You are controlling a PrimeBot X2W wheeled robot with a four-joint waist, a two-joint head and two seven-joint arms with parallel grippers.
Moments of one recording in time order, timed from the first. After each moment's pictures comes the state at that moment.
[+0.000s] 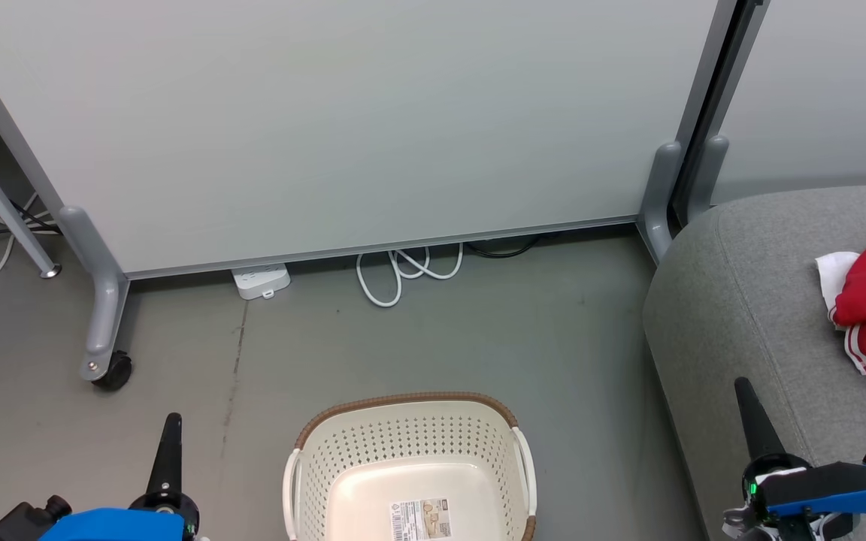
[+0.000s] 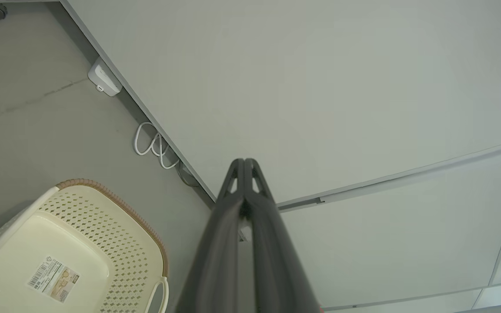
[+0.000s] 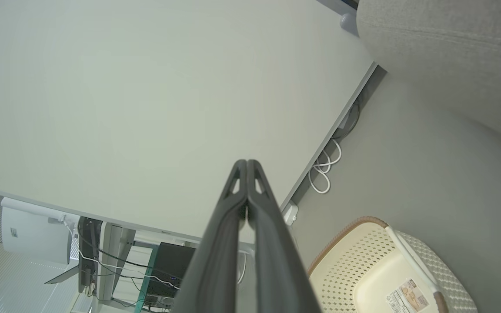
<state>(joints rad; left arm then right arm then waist) -0.08 0.05 0.03 0.31 -1.24 -0.13 0.01 -0.04 -0.05 -0.11 0.21 1.13 0.13 0.08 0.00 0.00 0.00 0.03</state>
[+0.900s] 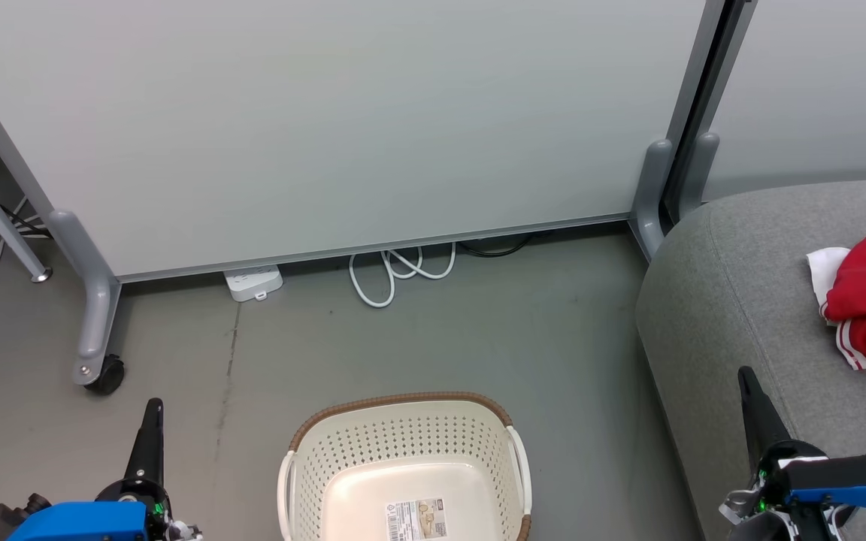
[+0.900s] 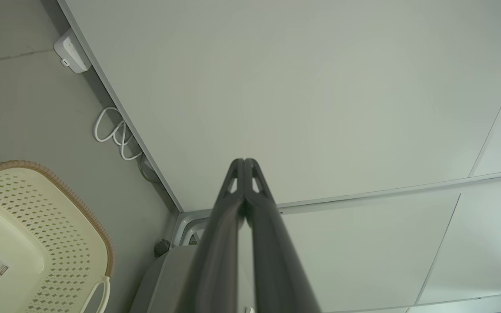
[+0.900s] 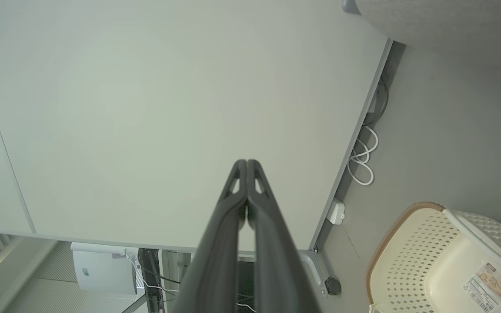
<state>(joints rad) -0.10 0.05 0.08 0.27 -1.44 -0.13 0.07 -0.07 -0.05 -0.11 0.23 1.40 0.13 0.10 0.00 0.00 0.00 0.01</state>
